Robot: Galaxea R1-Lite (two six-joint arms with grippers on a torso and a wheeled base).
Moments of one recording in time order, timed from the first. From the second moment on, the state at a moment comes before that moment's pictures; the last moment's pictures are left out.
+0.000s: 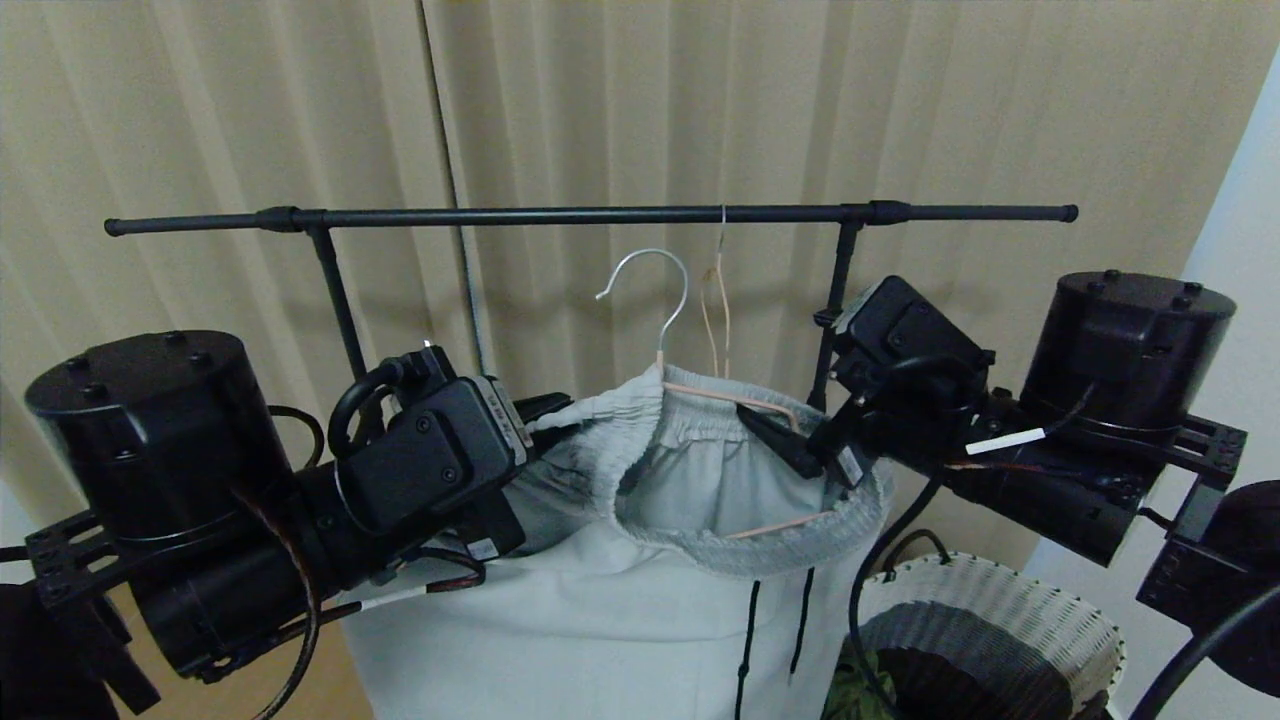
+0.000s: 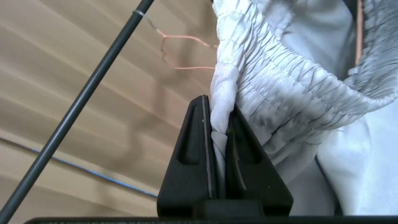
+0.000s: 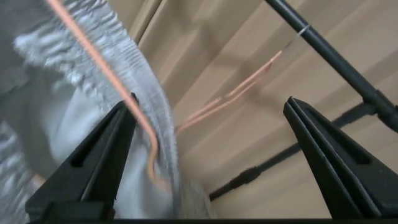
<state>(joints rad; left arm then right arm) -0.62 1.54 -0.56 -0.91 -0.13 0.82 0.61 1.68 -0.77 -0.78 -0.04 -0.52</state>
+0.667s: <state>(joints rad) -0.63 1.54 -0.56 -0.93 -0.16 0.82 0.61 1.74 -0.78 -0.79 -0.04 -0.52</state>
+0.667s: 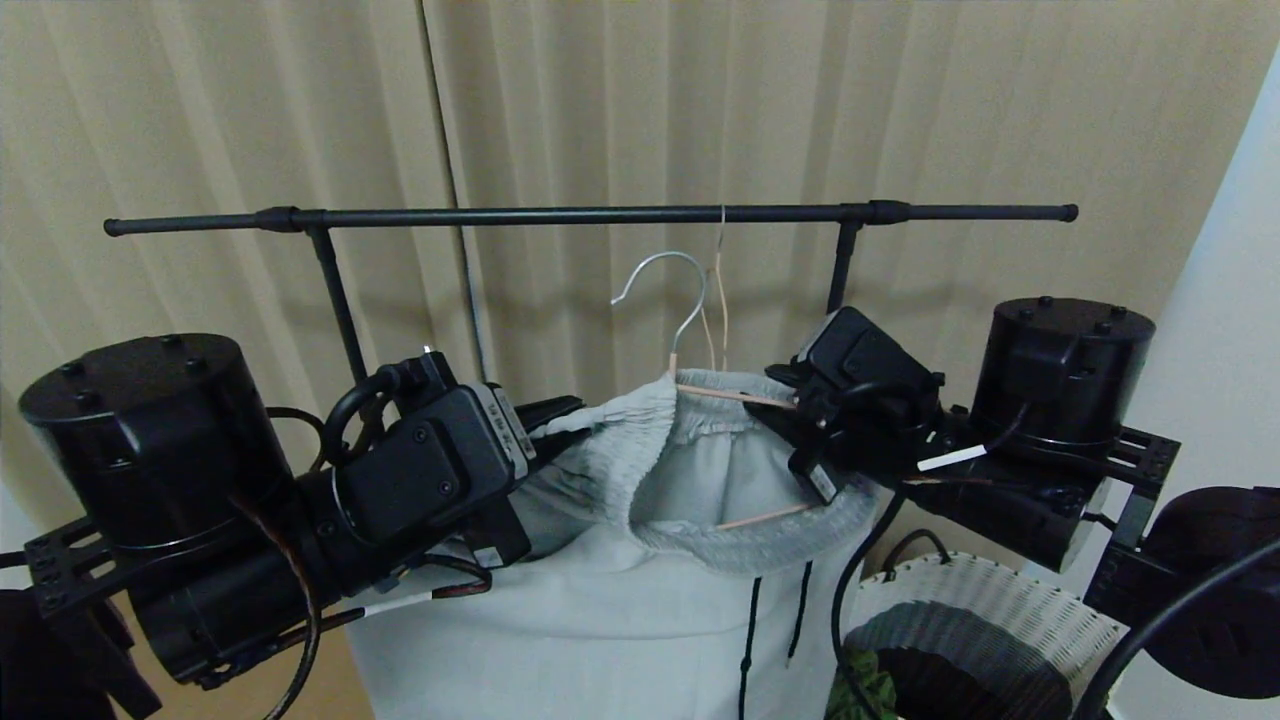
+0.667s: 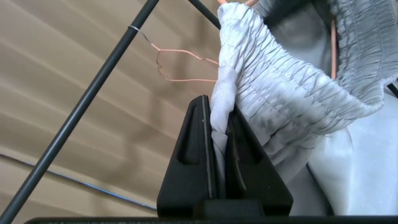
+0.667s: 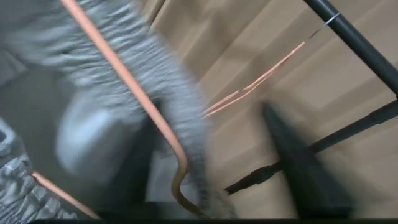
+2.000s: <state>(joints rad) -0.60 1.43 -0.44 -0.93 -0.15 0.59 0.49 1.63 -0.70 -0.79 -0.05 -0.51</state>
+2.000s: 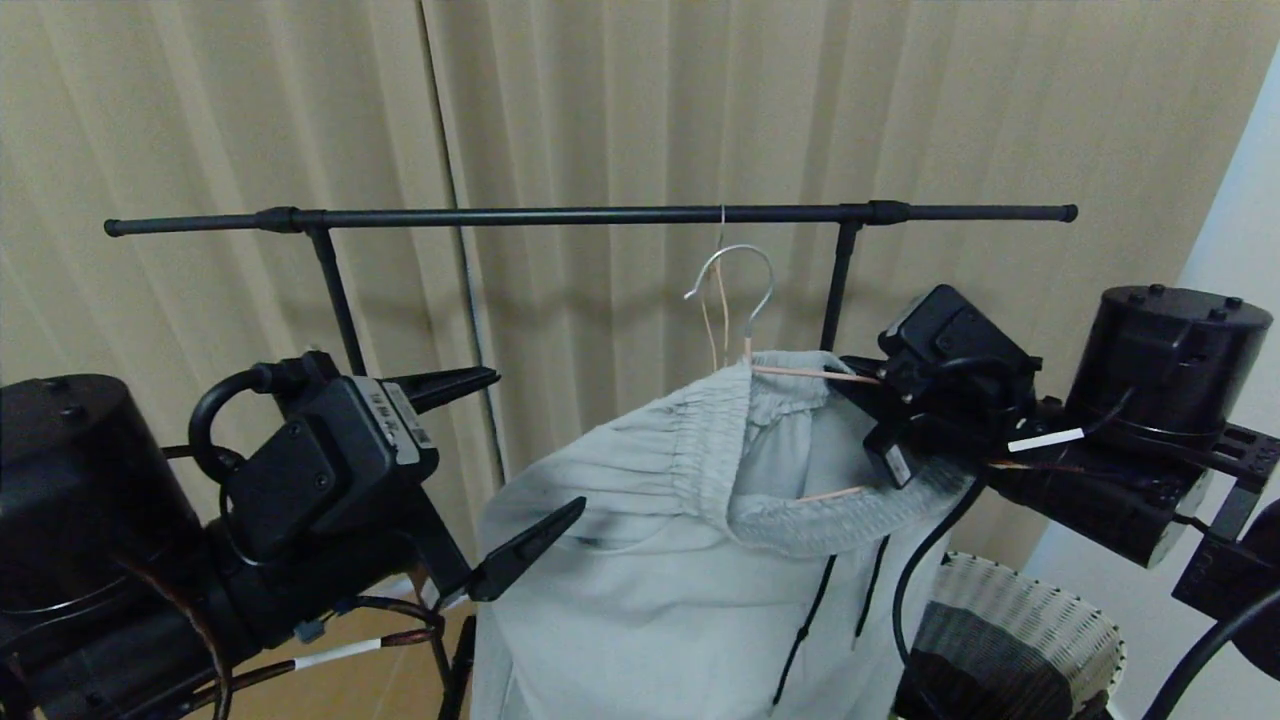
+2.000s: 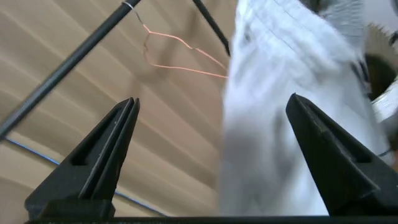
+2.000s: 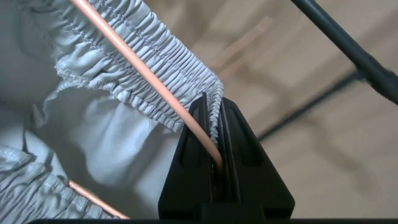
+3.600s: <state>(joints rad) -0.44 1.49 -0.32 -0.93 -0.15 0.48 0.47 1.50 -0.71 -0.78 -0.04 -0.46</state>
